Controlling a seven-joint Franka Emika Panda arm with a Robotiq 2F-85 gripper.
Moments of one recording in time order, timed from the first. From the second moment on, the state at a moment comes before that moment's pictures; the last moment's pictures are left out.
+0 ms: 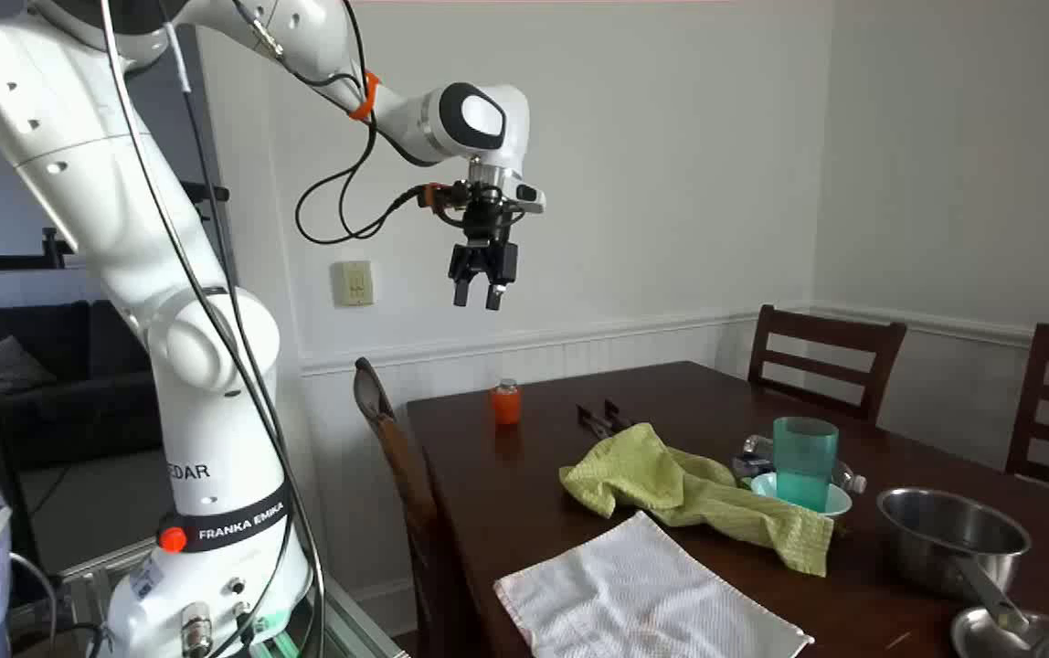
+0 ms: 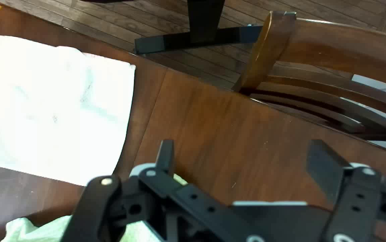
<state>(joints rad) -0.06 -0.36 -0.01 -2.30 -0.03 1.68 0.05</state>
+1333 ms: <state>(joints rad) -0.18 -0.17 -0.09 -2.44 -0.10 2.17 0.36</state>
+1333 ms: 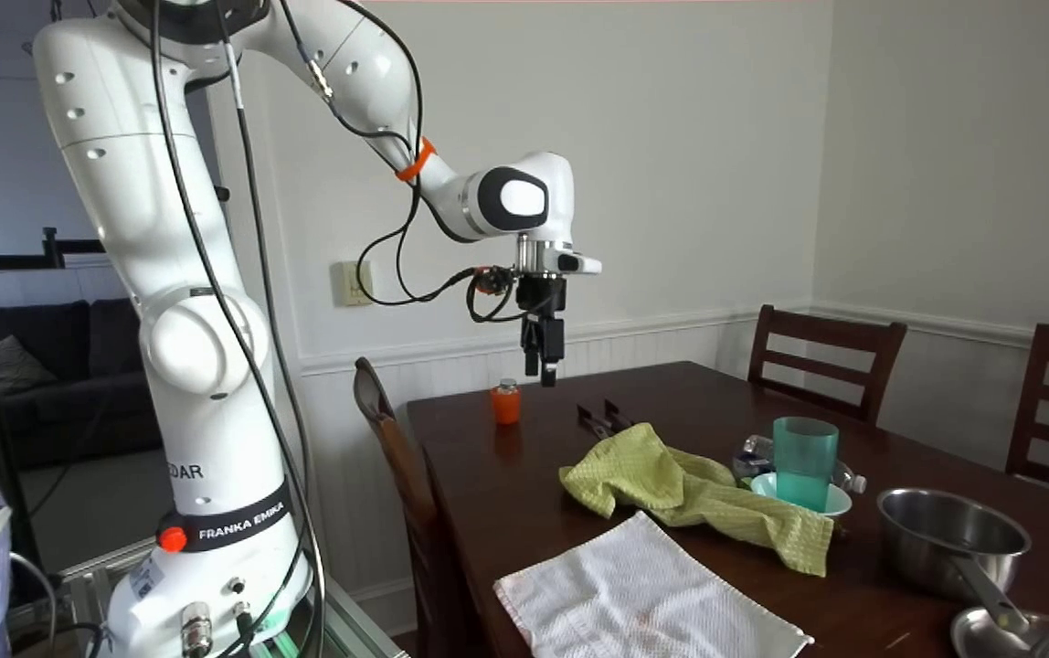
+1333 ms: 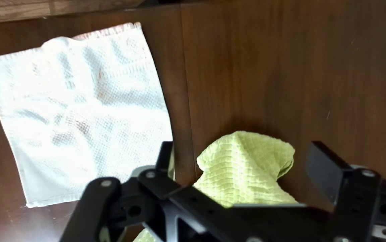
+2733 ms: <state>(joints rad) -0.21 0.08 -0.21 -2.49 -0.05 2.61 0.26</state>
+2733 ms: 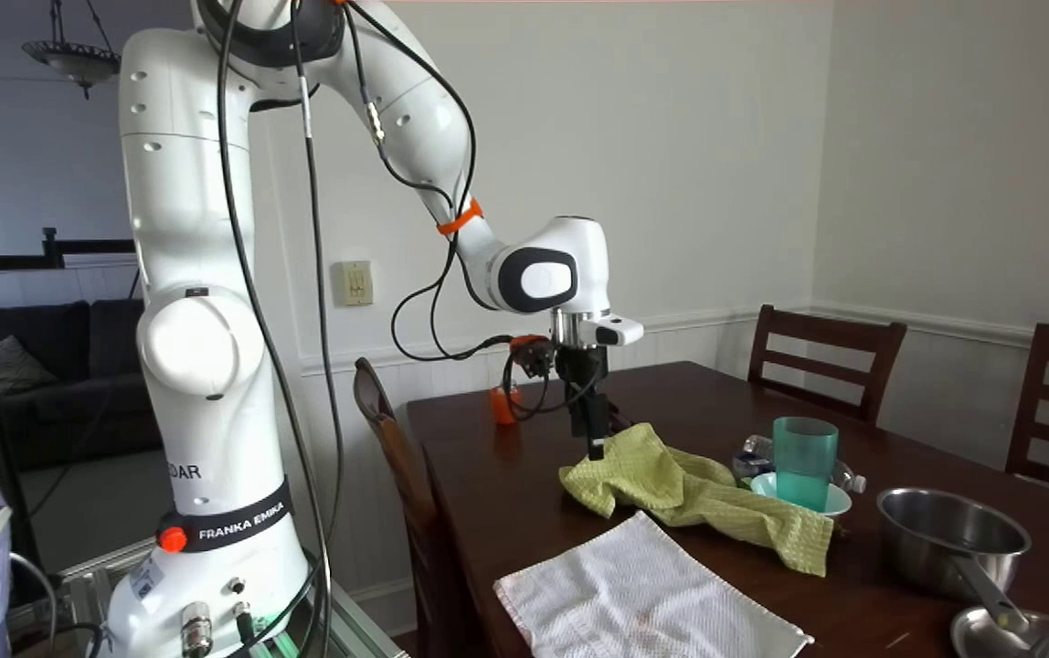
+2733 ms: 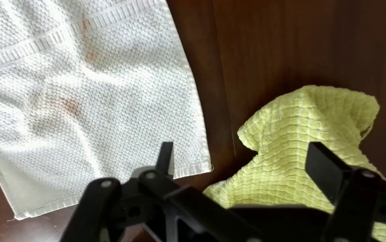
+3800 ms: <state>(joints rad) -0.22 0.29 -0.26 -2.44 -0.02 2.70 0.24</state>
